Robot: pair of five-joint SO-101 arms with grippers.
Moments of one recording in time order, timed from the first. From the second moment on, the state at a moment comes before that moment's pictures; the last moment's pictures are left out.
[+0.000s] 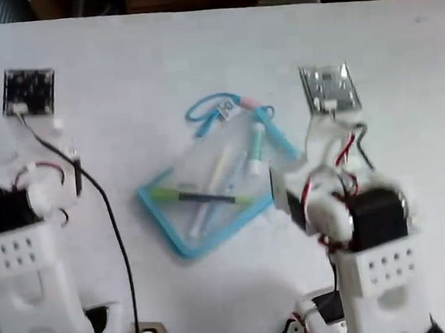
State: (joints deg) left arm -17.1 -44.0 29.8 75.8 -6.8; right arm -14.2 -51.0 21.2 92.1 -5.7
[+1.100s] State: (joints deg) left arm -17.1 -102.9 97.2 56.5 -6.8; right arm -8.4 -102.9 96.3 63.7 14.8
